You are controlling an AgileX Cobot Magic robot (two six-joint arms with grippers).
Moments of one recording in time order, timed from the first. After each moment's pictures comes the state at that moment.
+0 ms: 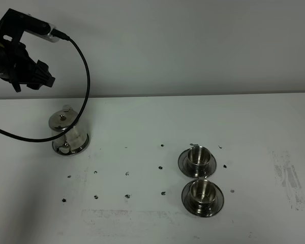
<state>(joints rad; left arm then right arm) -0.04 1.93 -1.68 -0.11 0.56 0.51 -0.01 -0.01 -0.52 0.14 1.11 -0.13</state>
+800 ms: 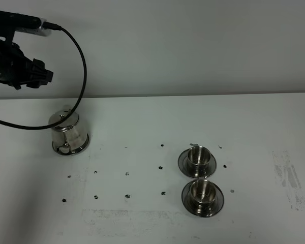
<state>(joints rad) -0.01 1.94 -1.69 -0.14 0.60 0.34 -0.01 -0.01 -0.52 0.15 1.11 -0.13</state>
